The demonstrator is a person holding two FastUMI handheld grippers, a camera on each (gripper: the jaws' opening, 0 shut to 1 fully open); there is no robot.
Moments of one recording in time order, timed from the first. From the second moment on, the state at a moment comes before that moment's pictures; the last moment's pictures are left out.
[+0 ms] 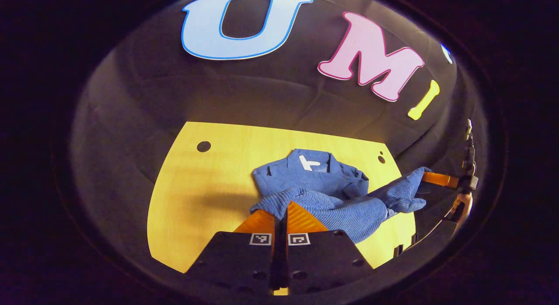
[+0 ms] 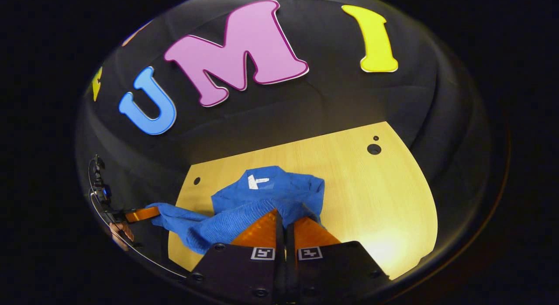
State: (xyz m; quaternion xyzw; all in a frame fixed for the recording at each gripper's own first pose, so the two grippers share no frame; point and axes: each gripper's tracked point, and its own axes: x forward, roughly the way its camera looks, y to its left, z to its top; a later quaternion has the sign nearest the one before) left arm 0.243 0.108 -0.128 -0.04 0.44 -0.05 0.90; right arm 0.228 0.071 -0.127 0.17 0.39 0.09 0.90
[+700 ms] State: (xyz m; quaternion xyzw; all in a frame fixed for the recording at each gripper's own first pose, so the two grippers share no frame) left arm 0.408 0.127 -0.272 -0.05 0.50 0.09 0.86; right arm 0.396 0.090 -0.330 0.15 0.44 0.09 0.88
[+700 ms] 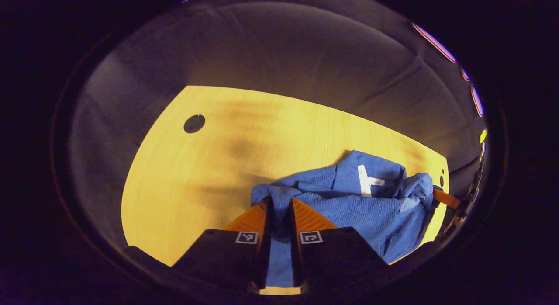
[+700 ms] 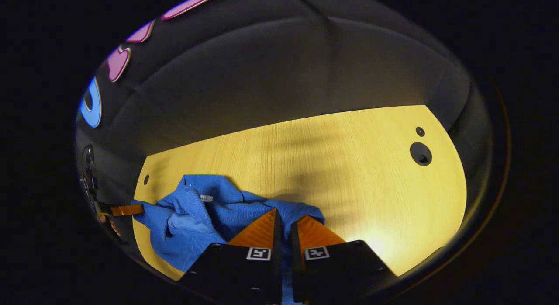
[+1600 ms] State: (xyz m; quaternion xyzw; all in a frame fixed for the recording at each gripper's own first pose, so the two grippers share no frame) left arm 0.388 0.072 -0.167 0.08 0.31 0.10 0.94; right arm 0.389 0.094 -0.196 0.00 0.22 0.13 0.97
